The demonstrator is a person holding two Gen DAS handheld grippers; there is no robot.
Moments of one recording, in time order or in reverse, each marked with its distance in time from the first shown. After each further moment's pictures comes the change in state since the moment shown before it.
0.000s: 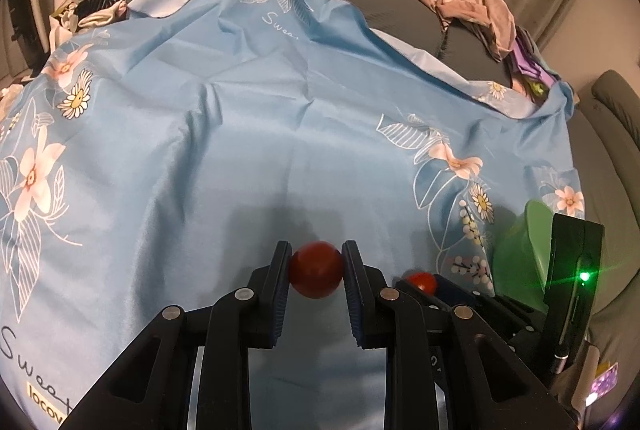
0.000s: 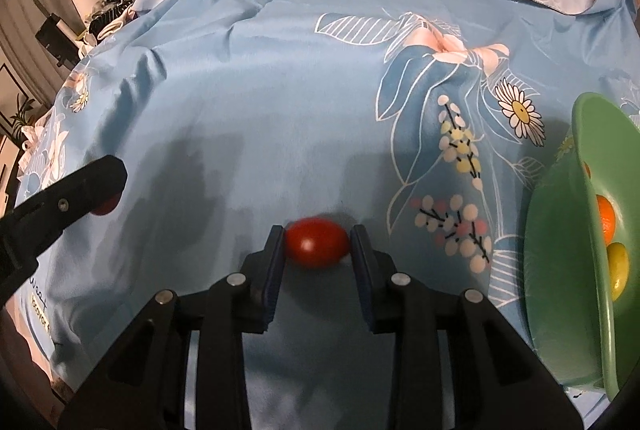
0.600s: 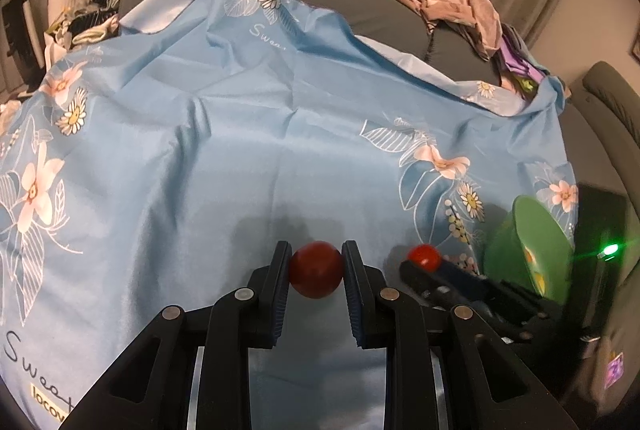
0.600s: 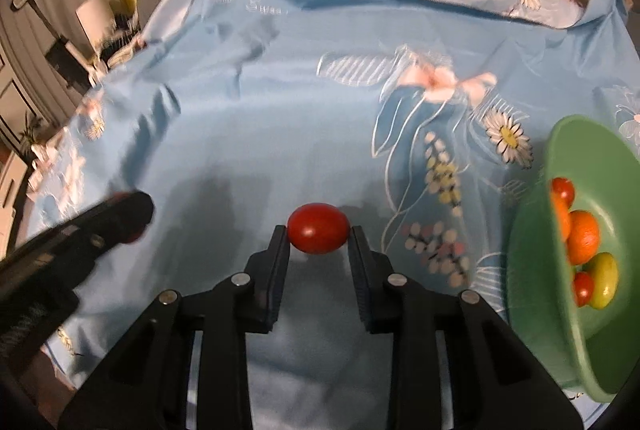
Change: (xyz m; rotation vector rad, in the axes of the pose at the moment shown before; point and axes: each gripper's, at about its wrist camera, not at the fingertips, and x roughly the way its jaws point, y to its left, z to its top) left arm -0.010 -0.015 -0.004 0.044 -0.037 0.002; right arm -0.033 -0.004 0.006 0.038 -0.119 0.036
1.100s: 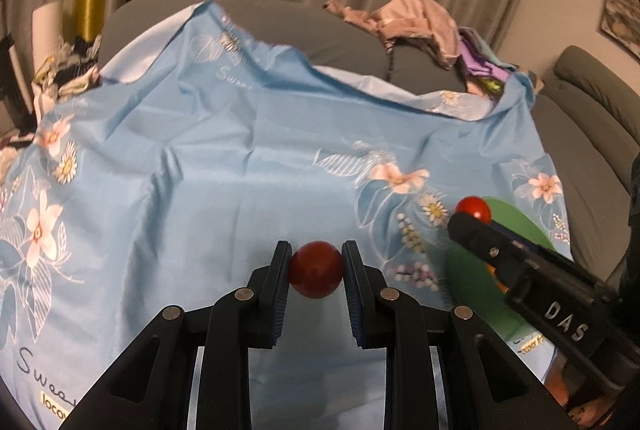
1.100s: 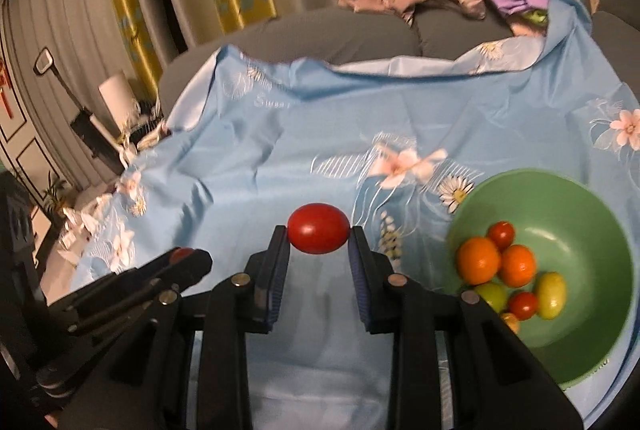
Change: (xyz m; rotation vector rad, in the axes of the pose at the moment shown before) left arm -0.030 -0.044 0.002 0.110 -0.103 -0.036; right arm -0.090 -0.028 0.007 0.086 -0.261 0.061
